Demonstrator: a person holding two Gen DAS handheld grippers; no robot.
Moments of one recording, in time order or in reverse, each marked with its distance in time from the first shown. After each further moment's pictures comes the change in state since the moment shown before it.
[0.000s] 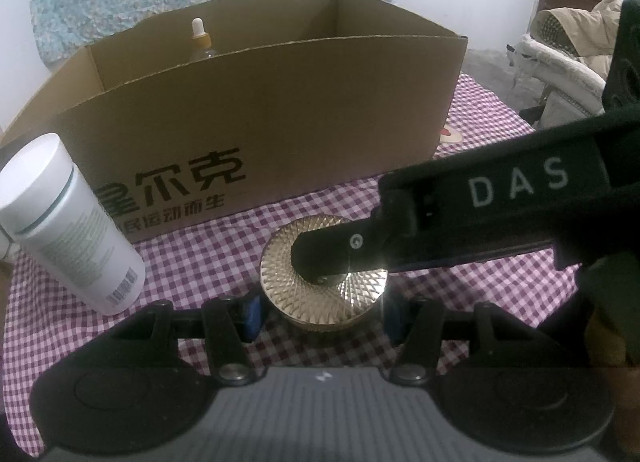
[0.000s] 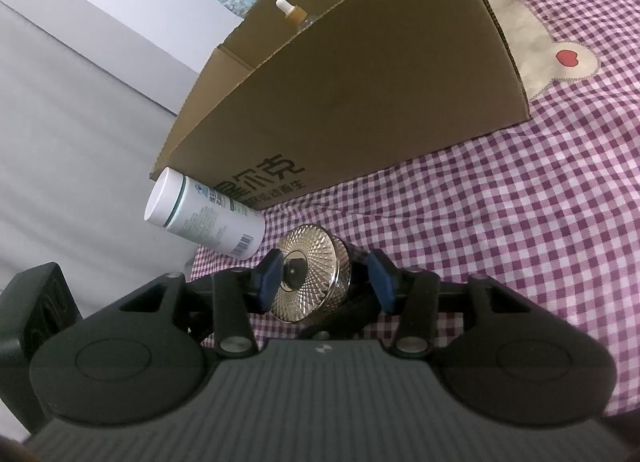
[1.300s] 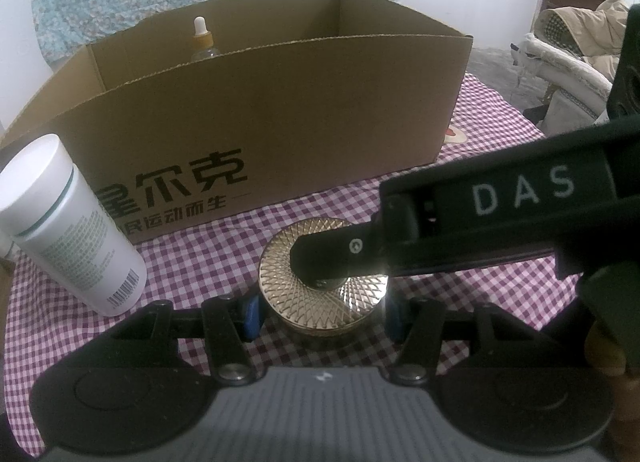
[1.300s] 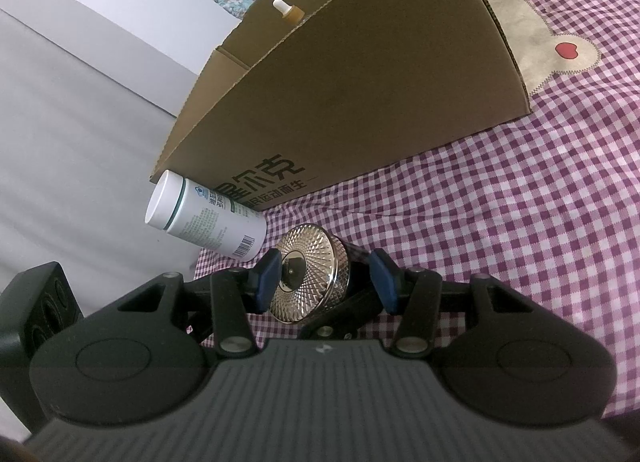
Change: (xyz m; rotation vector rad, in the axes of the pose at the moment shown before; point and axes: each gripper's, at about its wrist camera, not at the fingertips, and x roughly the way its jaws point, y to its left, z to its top) left arm 0.002 0.001 0.000 -0.006 0.003 0.004; right arm 0.002 -0.002 0.000 0.014 0.002 0.013
